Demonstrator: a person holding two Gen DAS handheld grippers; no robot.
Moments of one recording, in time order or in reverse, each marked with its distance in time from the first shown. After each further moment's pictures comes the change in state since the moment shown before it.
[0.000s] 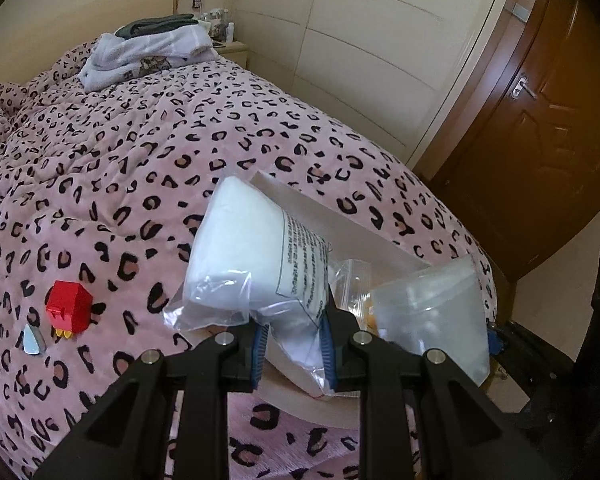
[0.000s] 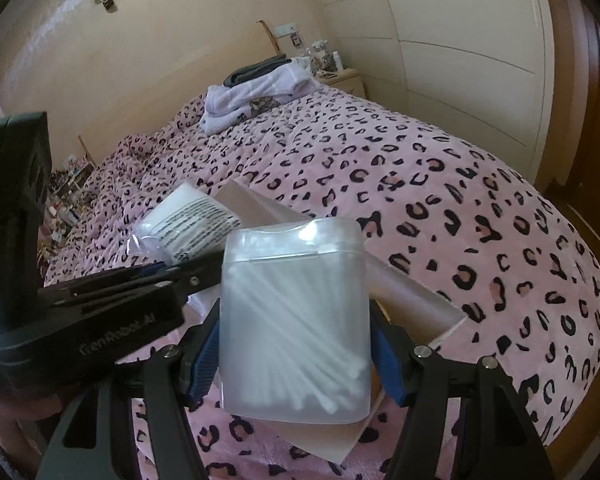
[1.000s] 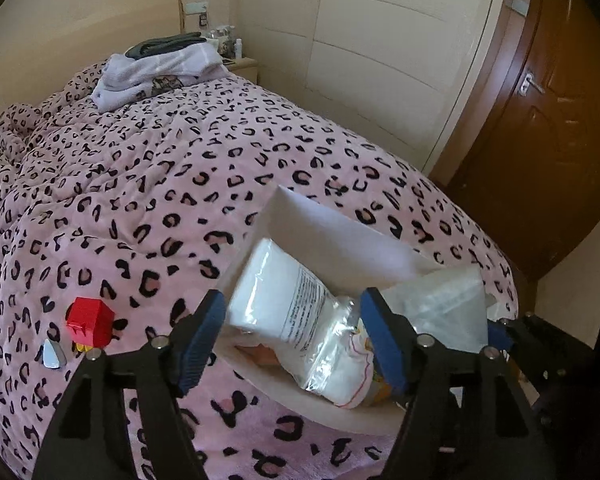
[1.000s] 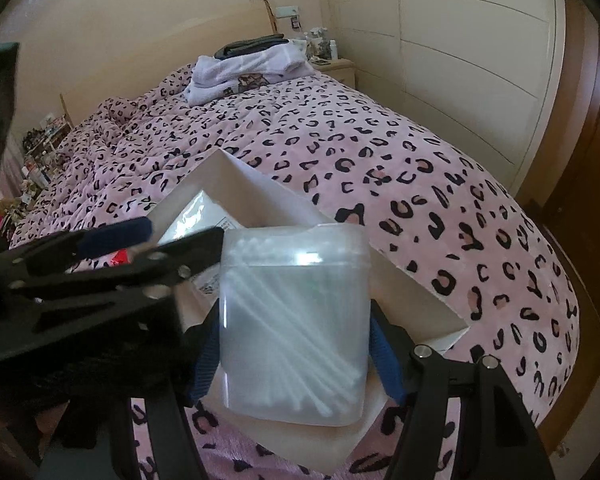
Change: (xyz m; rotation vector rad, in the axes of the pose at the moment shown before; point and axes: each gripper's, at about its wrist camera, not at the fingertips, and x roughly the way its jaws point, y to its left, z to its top) left arm -0.010 0.003 0.002 0.036 -0.060 0.074; right arm 0.017 0.014 0.004 -0.102 0.064 -0.140
